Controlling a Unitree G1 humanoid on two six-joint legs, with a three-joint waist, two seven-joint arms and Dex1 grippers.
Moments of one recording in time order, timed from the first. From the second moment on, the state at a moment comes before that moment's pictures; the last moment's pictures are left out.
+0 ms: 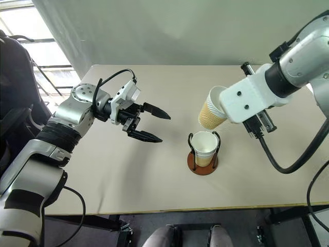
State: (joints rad) left arm -1.17 0.76 -0.56 0.66 -0.63 0.04 -1.58; right arm -1.37 -1.17 0.56 -0.23 0.10 0.25 1.61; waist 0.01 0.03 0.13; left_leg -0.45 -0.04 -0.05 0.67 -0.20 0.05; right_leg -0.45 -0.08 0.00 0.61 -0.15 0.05
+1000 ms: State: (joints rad) left arm -1.17 0.77 -0.56 0.63 -0.63 0.07 -1.58; right arm -1.23 -1.14 0.57 -0.33 0.11 0.31 1.61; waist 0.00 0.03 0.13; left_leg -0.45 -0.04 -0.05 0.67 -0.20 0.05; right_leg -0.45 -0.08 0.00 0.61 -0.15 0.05
